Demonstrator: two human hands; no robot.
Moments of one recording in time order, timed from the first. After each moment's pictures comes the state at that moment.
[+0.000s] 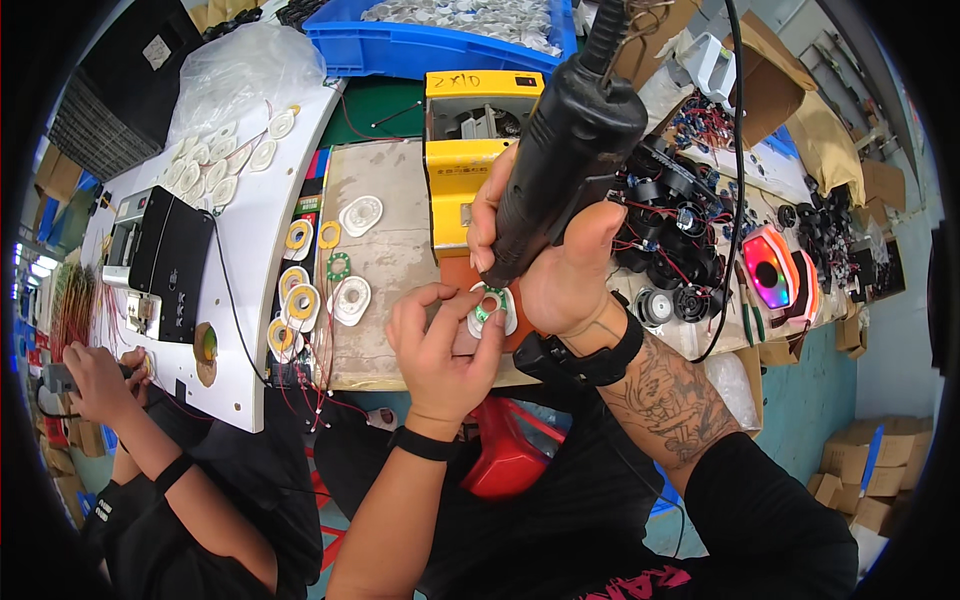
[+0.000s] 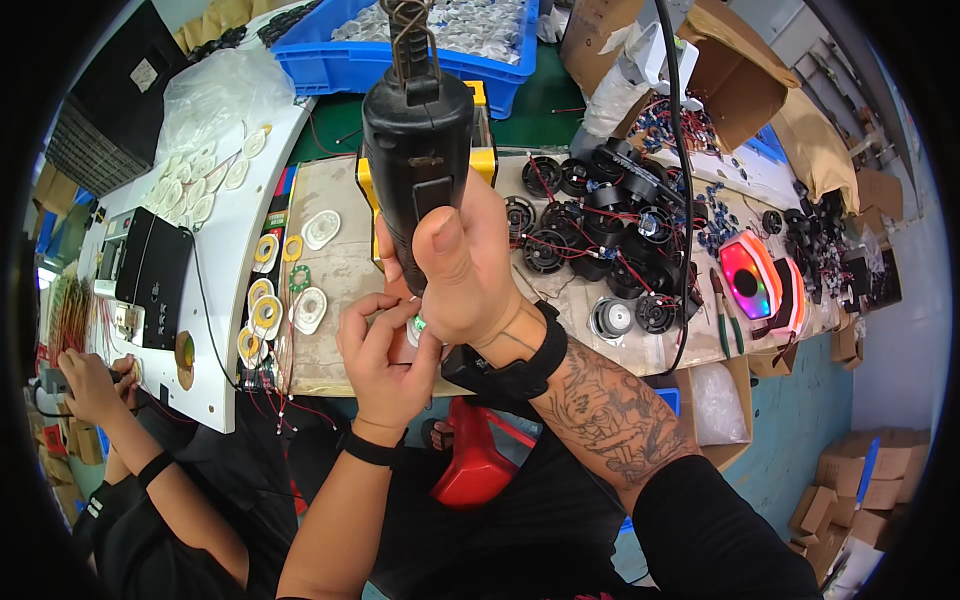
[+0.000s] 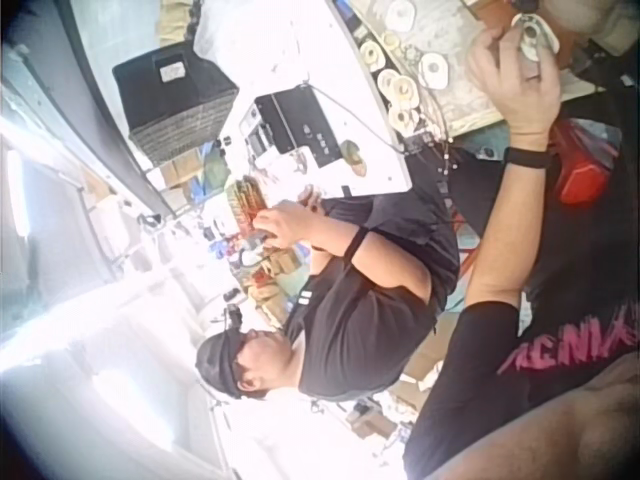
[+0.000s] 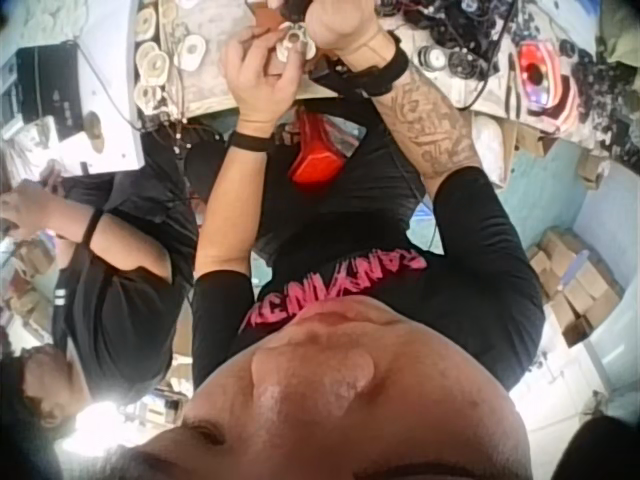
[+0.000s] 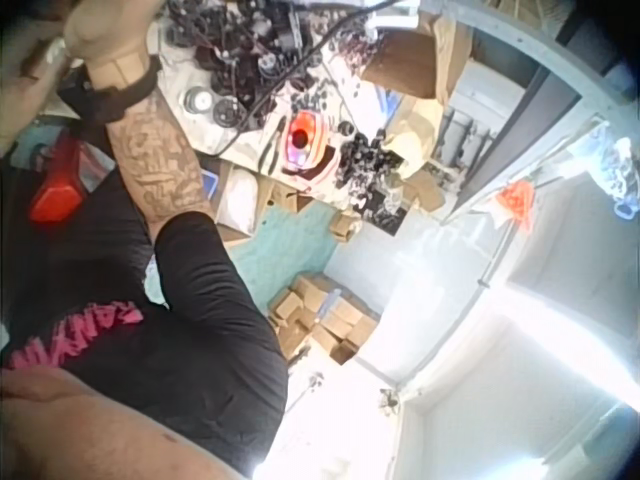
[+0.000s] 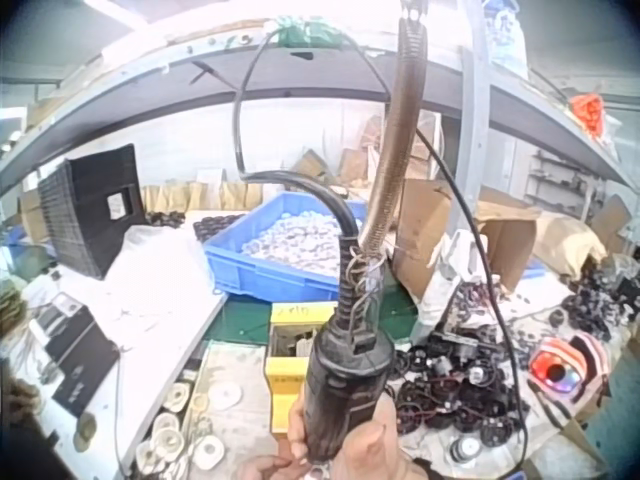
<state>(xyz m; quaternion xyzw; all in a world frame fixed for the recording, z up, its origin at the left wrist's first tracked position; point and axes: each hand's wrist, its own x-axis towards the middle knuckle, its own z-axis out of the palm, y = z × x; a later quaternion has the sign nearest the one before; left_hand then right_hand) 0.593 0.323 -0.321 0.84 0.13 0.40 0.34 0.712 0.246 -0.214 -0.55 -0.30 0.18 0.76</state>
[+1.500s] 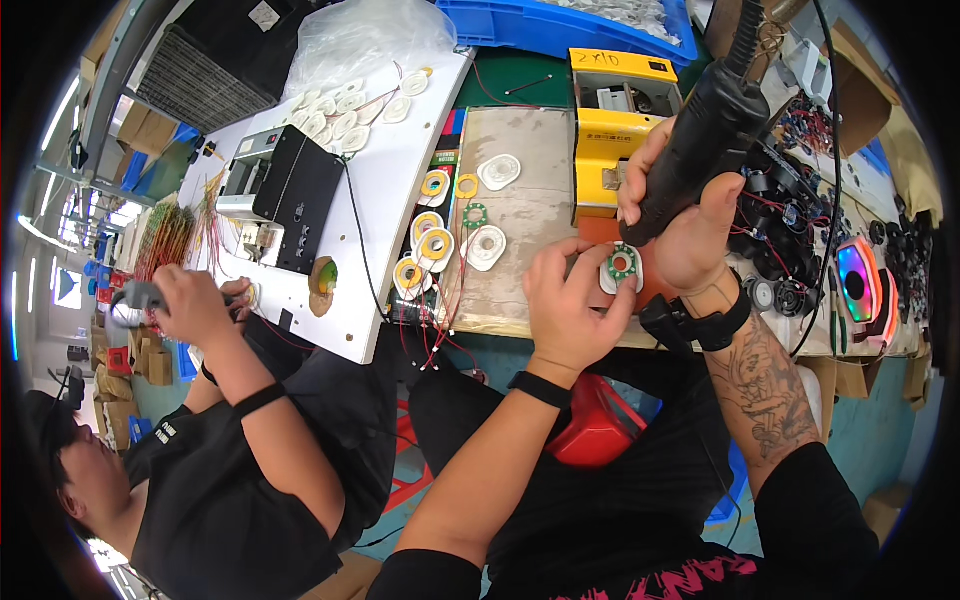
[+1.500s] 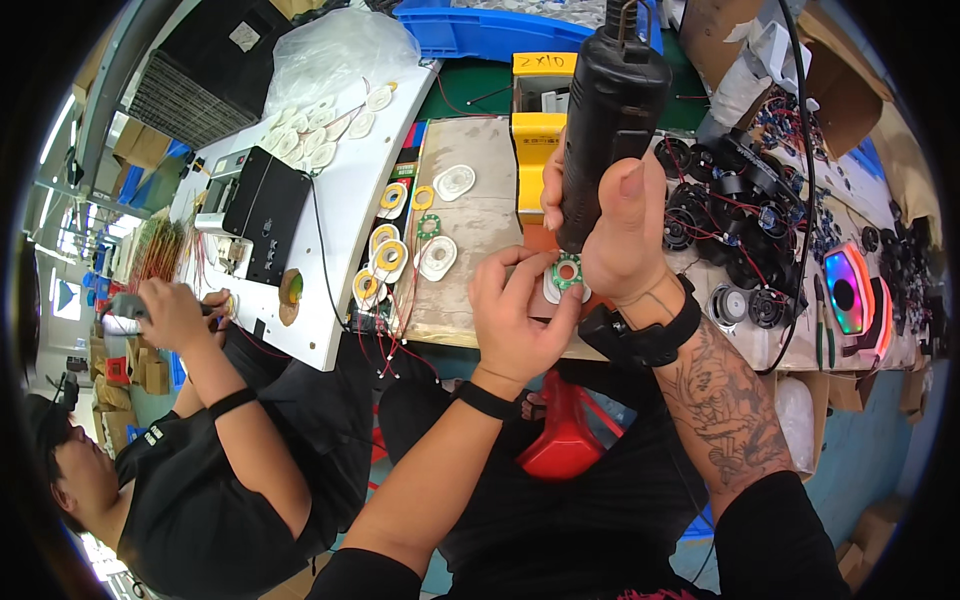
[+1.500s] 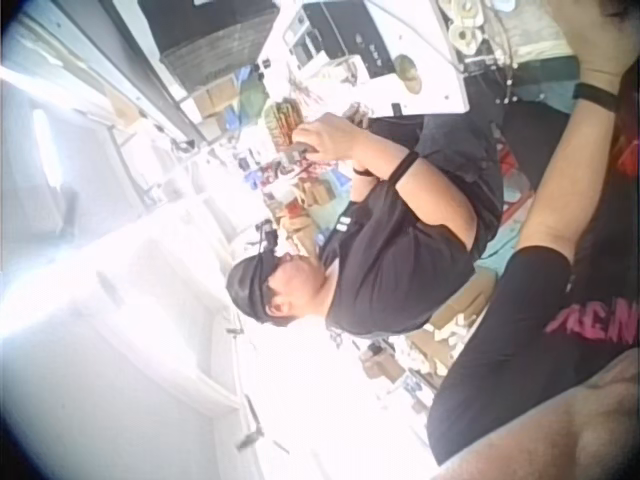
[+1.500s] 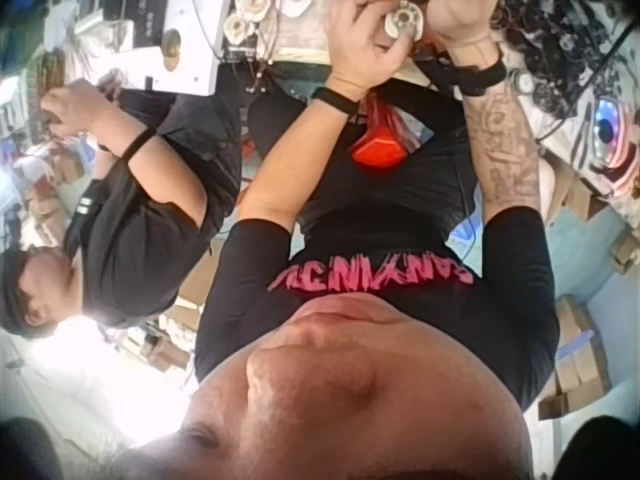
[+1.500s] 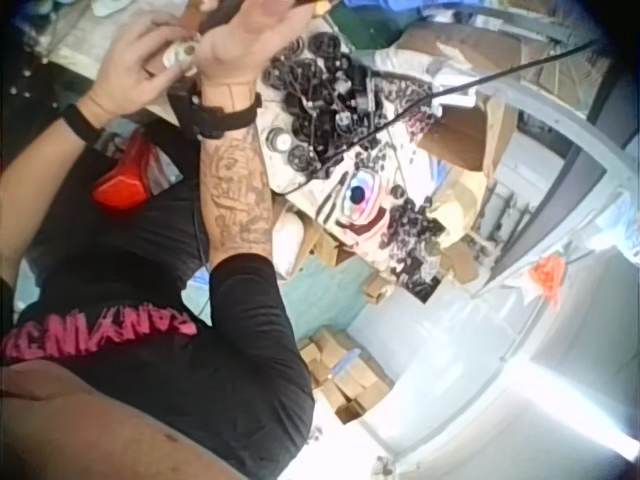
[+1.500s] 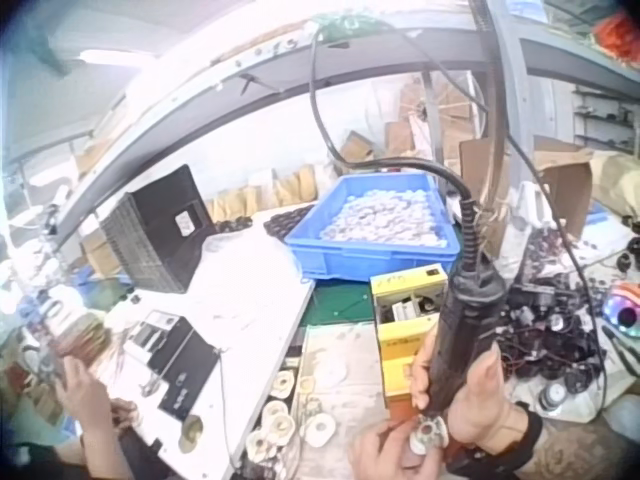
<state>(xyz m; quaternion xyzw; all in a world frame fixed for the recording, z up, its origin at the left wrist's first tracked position) 0.590 0.324 -0.321 0.85 0.12 0.40 0.33 0.712 0.251 -0.227 -0.53 -0.33 0.14 0.76</state>
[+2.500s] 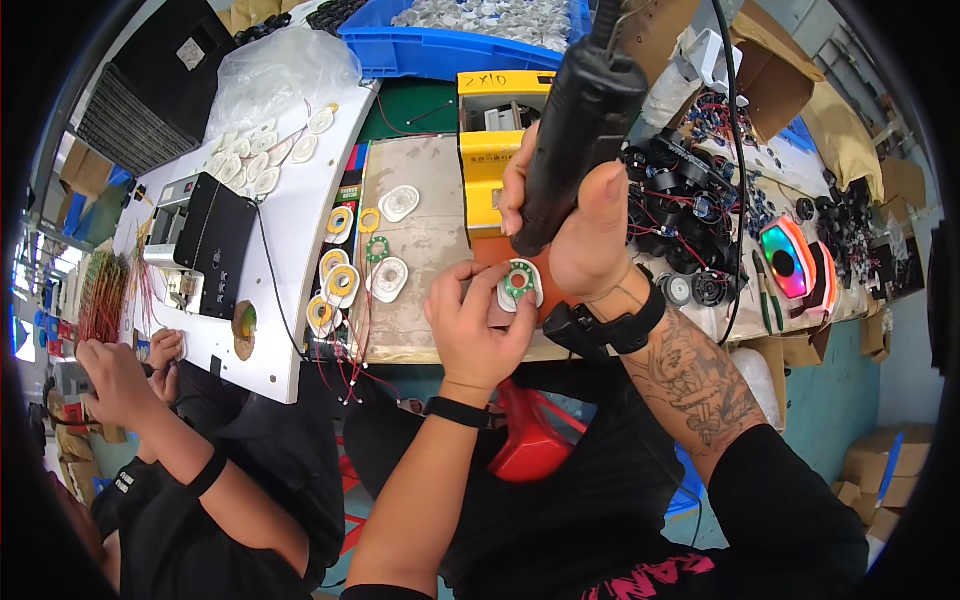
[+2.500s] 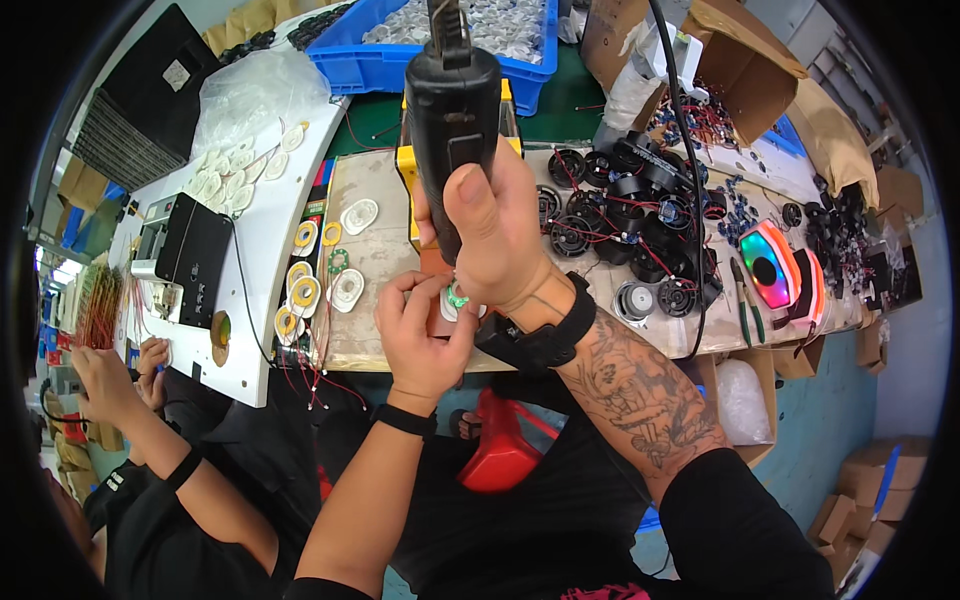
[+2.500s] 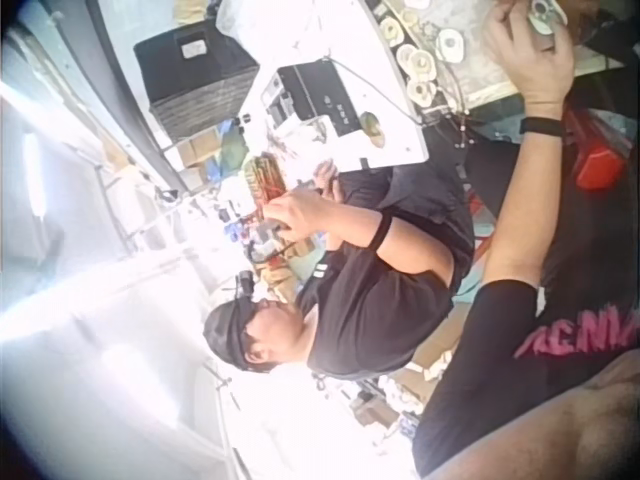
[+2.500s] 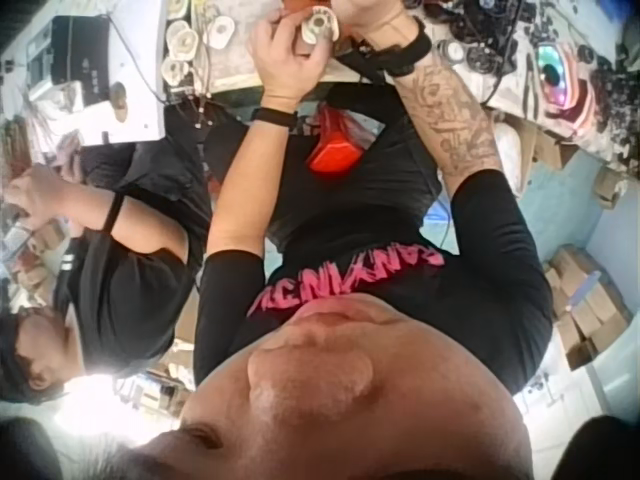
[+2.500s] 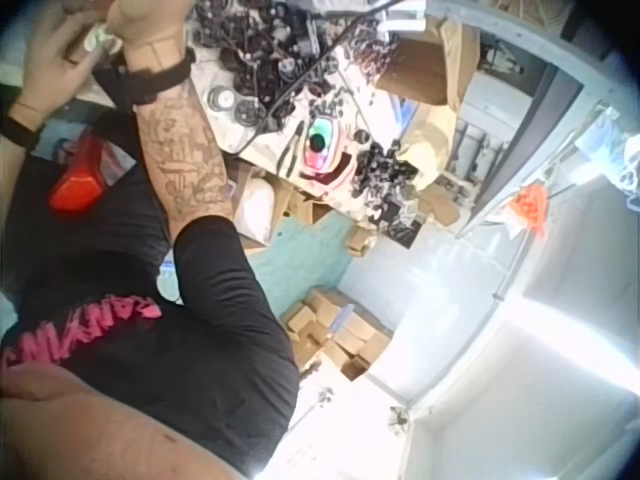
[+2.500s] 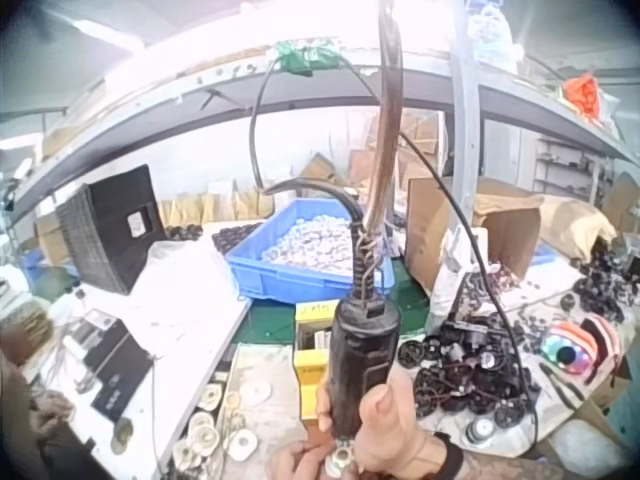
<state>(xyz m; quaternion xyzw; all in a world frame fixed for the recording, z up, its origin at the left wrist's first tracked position) 0.593 0.320 -0.326 0.85 0.13 0.40 0.32 0.715 0.246 -0.209 -0.50 -0.35 0.14 0.78</state>
